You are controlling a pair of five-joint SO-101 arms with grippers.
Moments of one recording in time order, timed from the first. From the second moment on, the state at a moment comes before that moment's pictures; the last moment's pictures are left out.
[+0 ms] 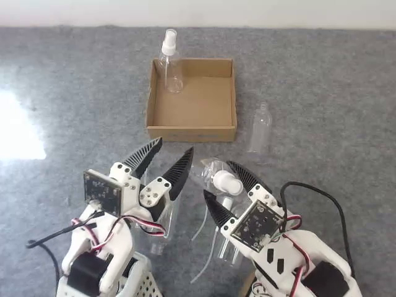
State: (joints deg) left arm 18.4 -103.6 73.6 53.4 8.0; right arm -44.3 -101.5 63.6 66.6 18.3
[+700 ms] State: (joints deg) left arm -7.5 -103.6 85.7 52.6 2.7; right arm -38.2 -89.2 63.6 61.8 18.3
